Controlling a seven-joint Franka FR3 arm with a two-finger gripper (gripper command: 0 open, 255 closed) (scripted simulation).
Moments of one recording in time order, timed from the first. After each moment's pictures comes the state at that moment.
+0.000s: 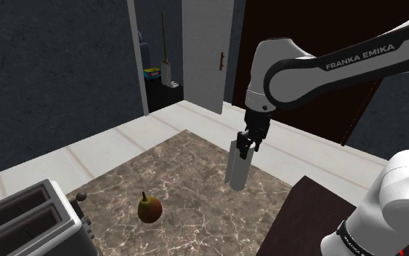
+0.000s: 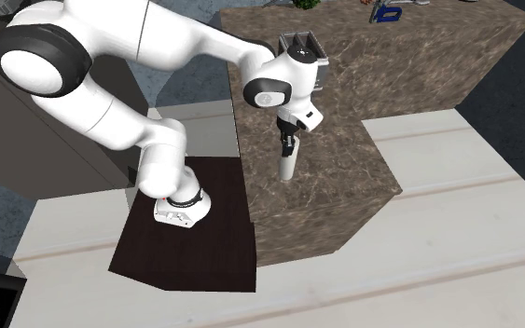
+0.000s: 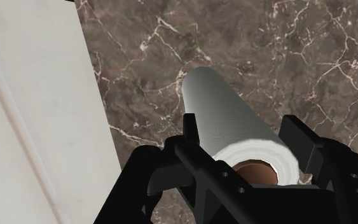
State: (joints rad) arm 0.10 -0.51 0.17 -2.63 0.16 2.10 0.11
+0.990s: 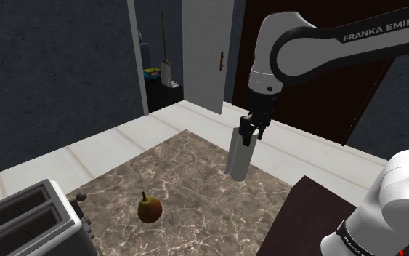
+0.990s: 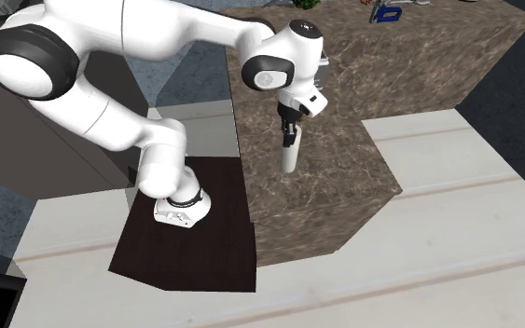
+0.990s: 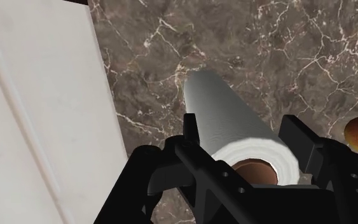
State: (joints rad) arm 0.09 -0.56 0.15 -2.53 0.15 1.95 0.12
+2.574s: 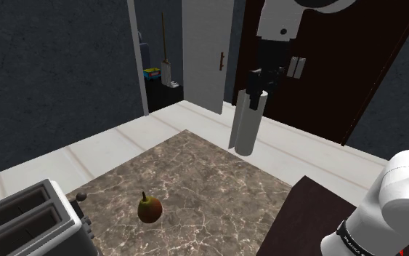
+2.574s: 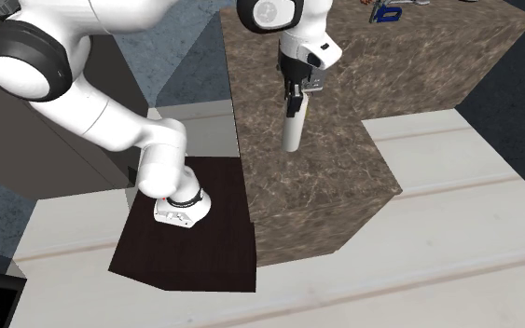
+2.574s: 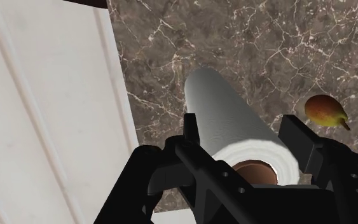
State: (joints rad) arm 0.09 -0.57 0.13 -2.21 0.13 1.62 0.14
